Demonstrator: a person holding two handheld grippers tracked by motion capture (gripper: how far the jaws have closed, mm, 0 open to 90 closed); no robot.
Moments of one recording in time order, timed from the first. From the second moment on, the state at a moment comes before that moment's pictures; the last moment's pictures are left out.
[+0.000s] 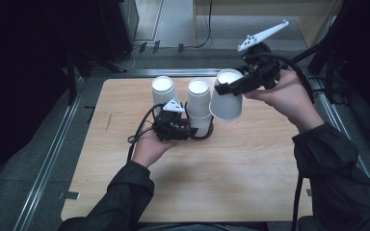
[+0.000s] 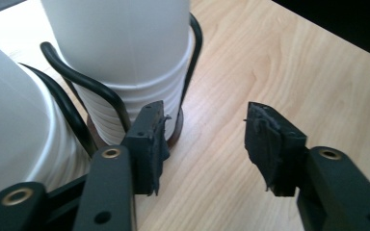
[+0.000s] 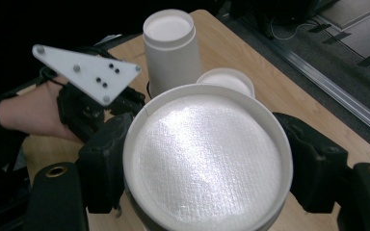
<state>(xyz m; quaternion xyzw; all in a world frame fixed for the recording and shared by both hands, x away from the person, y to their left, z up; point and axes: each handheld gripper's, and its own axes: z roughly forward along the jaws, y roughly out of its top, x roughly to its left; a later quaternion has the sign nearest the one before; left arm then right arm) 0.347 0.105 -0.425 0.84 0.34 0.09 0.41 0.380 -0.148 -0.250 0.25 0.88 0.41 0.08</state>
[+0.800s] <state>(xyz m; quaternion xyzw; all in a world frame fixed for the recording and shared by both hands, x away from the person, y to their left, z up) 0.328 0.137 -0.437 0.85 0.30 0.04 0.43 0.347 -0.151 -0.345 0.24 0.88 0.40 0.04</state>
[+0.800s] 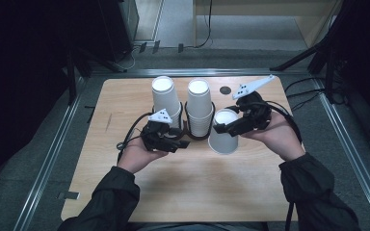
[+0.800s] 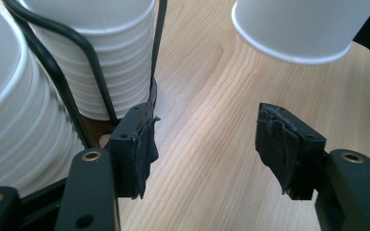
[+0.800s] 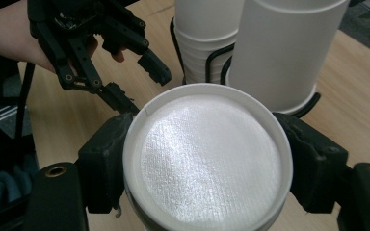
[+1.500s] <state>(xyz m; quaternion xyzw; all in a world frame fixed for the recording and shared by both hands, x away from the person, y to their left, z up) 0.312 0.147 -0.462 0.86 0.28 0.03 0.43 0.338 -0.149 -0.420 0.24 0.88 0.40 0.01</state>
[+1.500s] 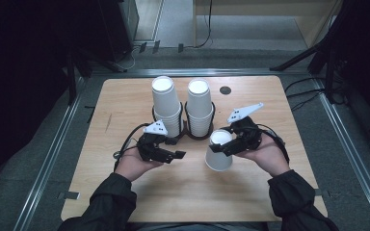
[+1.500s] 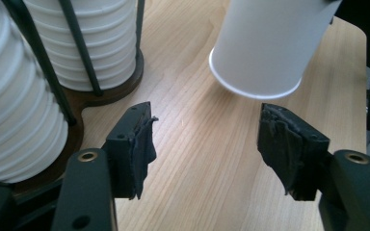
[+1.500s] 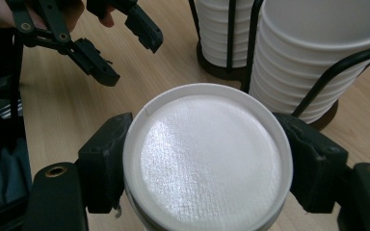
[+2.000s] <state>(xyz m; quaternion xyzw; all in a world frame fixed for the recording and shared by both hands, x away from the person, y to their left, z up) 0.304 0.159 -0.469 0.87 0.26 0.00 0.41 0.333 -0.132 -0.429 0.19 0.88 0.43 0.00</state>
